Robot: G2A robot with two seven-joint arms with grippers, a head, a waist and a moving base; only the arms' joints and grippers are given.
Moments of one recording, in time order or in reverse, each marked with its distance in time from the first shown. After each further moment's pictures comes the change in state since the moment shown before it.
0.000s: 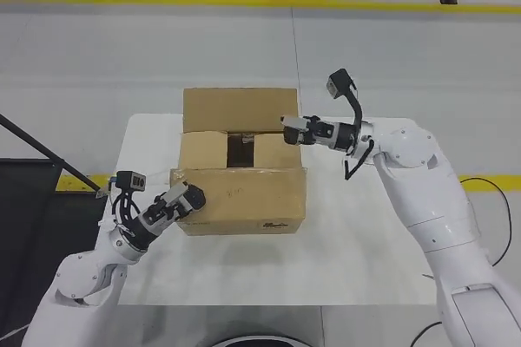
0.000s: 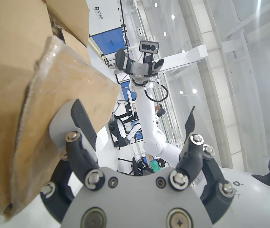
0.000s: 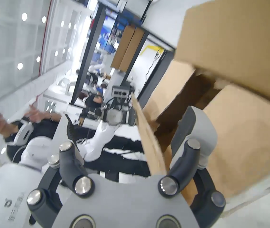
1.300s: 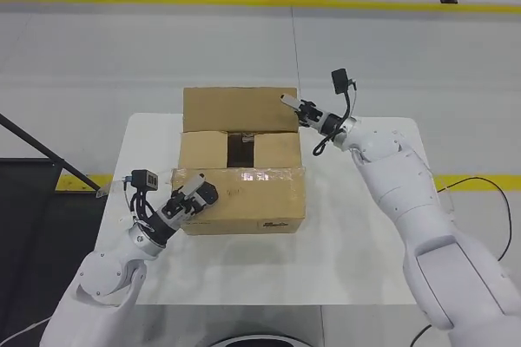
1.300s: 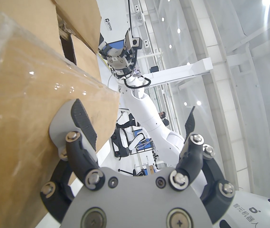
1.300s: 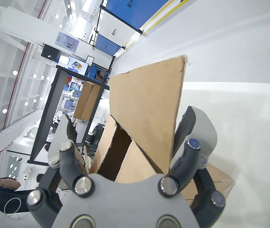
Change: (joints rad) left arm -0.020 -0.013 0.093 -0.020 0.075 0.044 0.157; right arm 0.255 -0.234 -0.158 0.747 -0.016 -0.332 -0.267
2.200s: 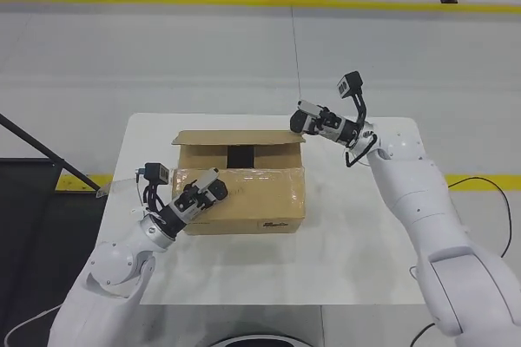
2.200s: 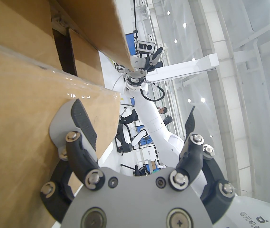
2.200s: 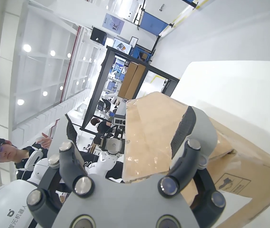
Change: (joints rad) left arm -0.074 -0.006 0.060 0.026 0.041 0.059 0.012; right arm -0.082 0.081 0.165 -0.149 0.285 0.011 0.480
